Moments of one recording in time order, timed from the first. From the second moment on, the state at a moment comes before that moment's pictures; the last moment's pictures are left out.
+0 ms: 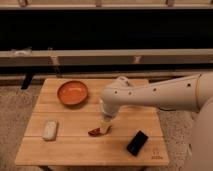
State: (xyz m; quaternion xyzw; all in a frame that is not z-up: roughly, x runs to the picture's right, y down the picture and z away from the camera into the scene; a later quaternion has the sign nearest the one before) arm -0.005 0.154 0.743 -0.30 -0.07 0.10 0.95
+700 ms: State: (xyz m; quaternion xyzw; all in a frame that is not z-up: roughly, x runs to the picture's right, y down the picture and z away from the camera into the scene) arm 0.113 0.134 0.753 -0.28 -0.03 0.08 0.96
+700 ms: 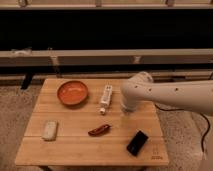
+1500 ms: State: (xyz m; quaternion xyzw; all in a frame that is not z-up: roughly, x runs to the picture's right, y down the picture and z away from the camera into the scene) arm 0.222 0.145 0.789 -0.30 0.00 0.10 0.95
